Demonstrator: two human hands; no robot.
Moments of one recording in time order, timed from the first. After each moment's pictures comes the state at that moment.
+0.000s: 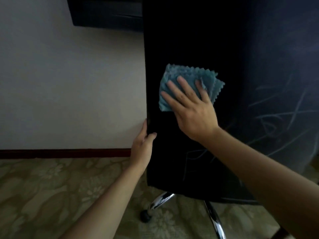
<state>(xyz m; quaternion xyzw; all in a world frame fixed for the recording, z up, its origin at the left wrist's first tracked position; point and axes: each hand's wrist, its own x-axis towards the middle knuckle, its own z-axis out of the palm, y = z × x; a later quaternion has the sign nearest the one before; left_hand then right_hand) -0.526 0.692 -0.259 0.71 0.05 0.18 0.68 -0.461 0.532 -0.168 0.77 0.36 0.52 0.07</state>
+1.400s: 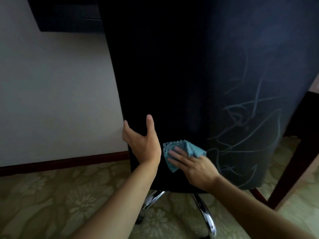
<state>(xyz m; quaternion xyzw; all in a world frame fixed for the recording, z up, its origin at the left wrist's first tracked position) -0.531 0.602 -0.233 0.64 0.19 0.34 0.66 -0.505 0.424 -0.330 0.84 0.43 0.31 0.10</state>
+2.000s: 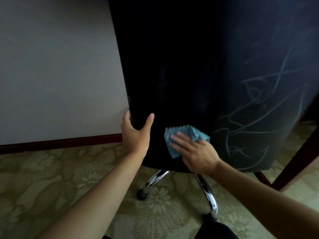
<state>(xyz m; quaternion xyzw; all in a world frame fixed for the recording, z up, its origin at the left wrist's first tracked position) -0.528 0.654 -0.297 0.73 0.16 0.28 0.60 -0.499 0.440 -0.362 0.85 0.42 0.31 0.08</state>
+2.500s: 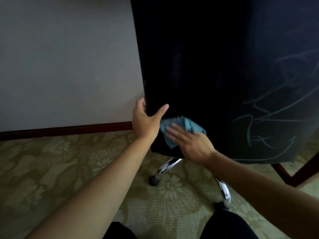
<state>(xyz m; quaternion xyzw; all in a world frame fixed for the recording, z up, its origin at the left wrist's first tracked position) -0.524 0.678 -0.305 0.77 0.13 0.29 0.56 -0.499 0.503 -0.378 0.86 0.44 0.25 0.08</state>
